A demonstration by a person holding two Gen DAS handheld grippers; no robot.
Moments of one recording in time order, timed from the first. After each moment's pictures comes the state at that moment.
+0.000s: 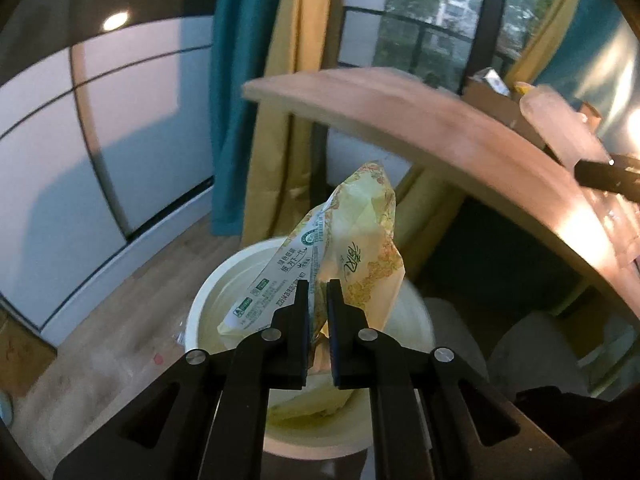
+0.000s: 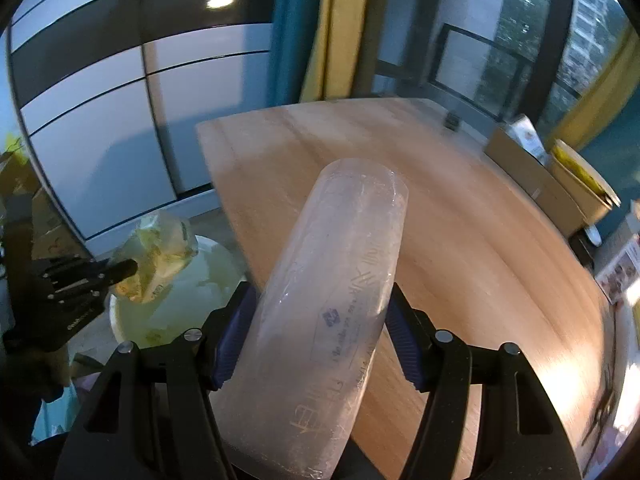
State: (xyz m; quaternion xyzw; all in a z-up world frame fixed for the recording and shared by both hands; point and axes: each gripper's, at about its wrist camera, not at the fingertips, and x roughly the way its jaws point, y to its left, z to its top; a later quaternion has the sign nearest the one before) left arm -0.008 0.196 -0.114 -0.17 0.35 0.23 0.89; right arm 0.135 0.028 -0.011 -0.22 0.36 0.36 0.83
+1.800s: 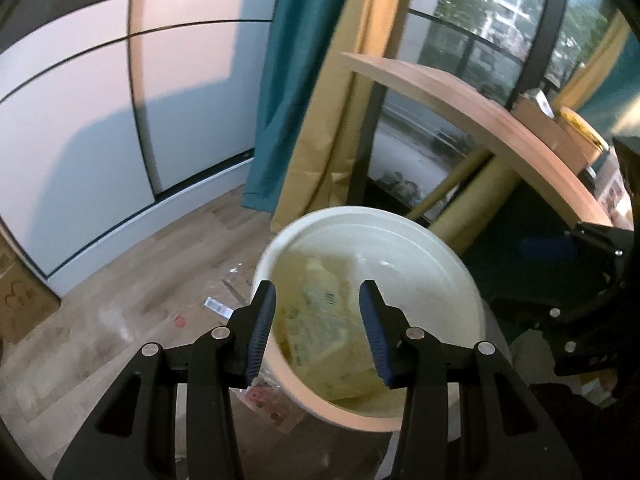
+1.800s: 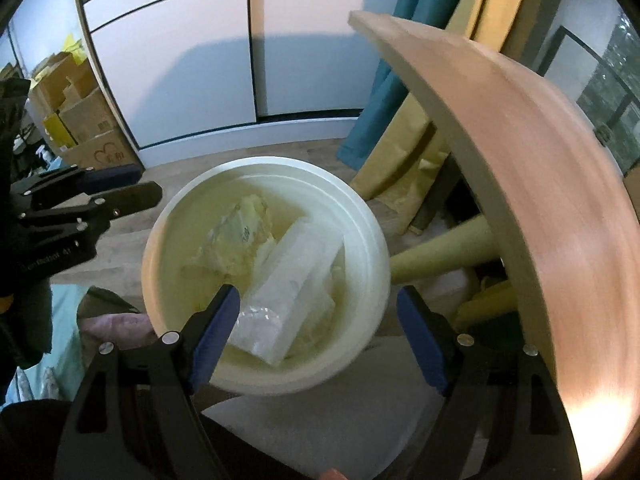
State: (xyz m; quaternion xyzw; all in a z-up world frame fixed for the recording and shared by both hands) left arm -0.056 0.228 -0.135 -0.22 0.35 0.27 0.87; right arm 0.095 0.133 -0.118 -0.31 0.41 0.46 0.72
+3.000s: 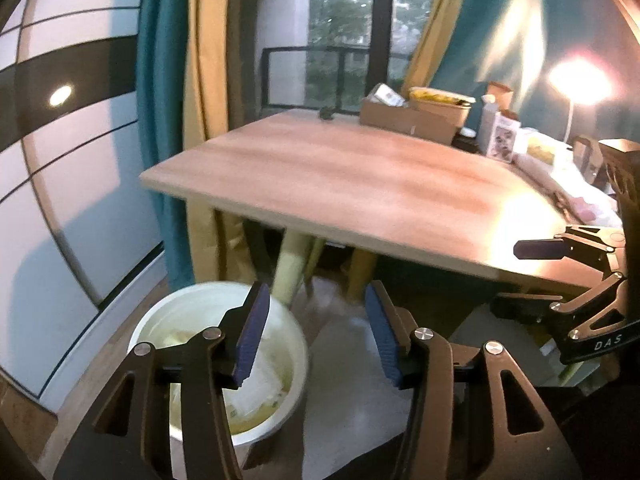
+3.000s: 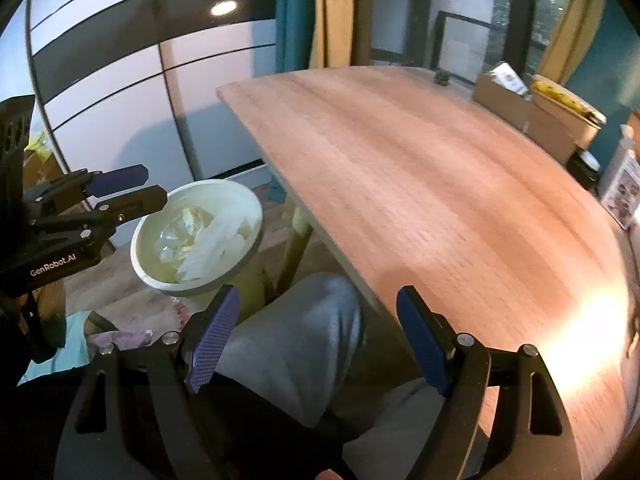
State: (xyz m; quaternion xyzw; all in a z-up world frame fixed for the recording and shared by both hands) left arm -0.001 0.069 -0.046 -0.07 0.29 0.13 0.95; right arm 0.086 -0.068 -0.054 -0.17 0.38 0.37 0.83
